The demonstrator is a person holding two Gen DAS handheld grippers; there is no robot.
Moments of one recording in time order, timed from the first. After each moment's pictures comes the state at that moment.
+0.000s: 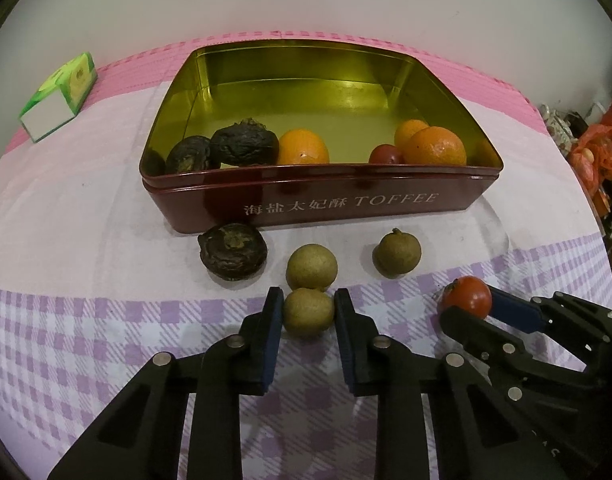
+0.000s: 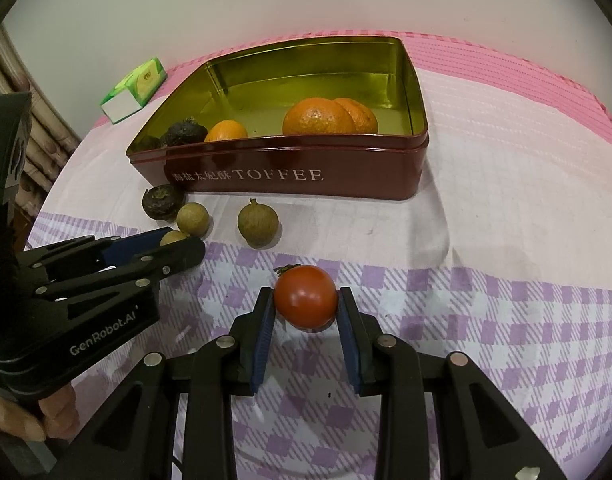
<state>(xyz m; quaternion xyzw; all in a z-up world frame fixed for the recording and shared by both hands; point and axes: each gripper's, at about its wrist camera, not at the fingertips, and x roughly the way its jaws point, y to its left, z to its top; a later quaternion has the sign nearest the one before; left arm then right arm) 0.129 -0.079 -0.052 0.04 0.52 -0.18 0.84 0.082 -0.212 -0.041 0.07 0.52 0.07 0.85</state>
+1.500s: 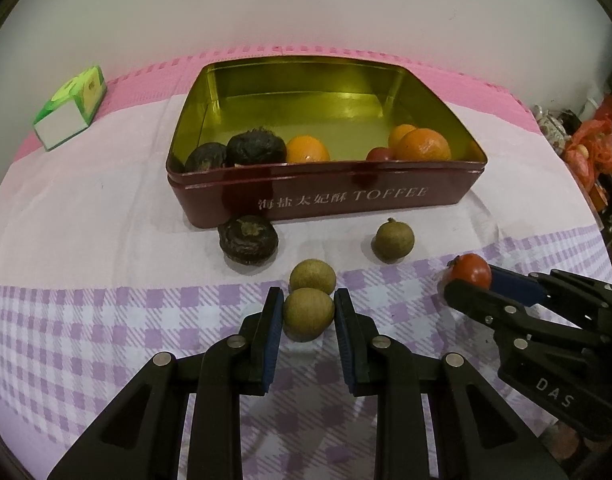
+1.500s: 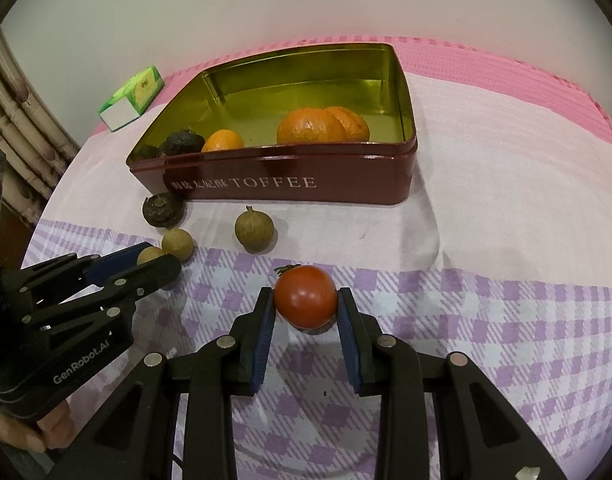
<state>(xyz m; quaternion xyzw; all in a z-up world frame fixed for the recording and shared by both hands) 0.106 -0.065 -0.037 0.05 0.49 -0.18 0.85 0.080 -0.215 -0.033 0.08 0.51 0.06 0.85</state>
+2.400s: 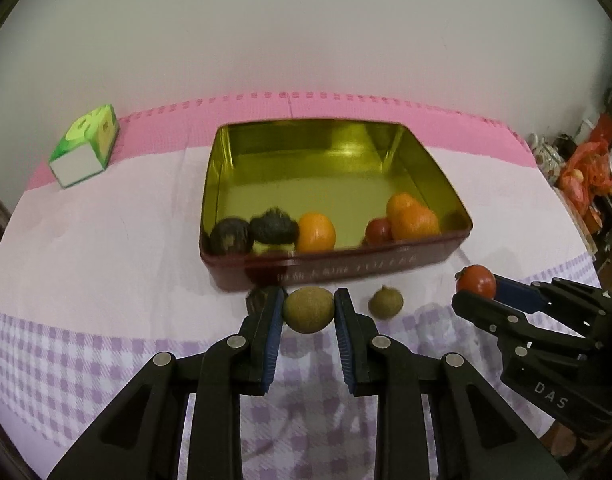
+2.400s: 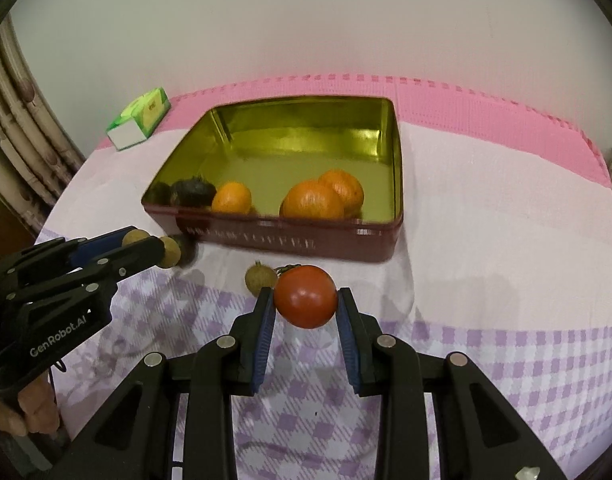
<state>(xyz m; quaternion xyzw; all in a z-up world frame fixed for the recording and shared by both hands) 0.125 -0.058 0.013 0.04 0.45 -0.18 0.87 0.097 -0.215 0.012 0.05 0.48 0.06 0.87</state>
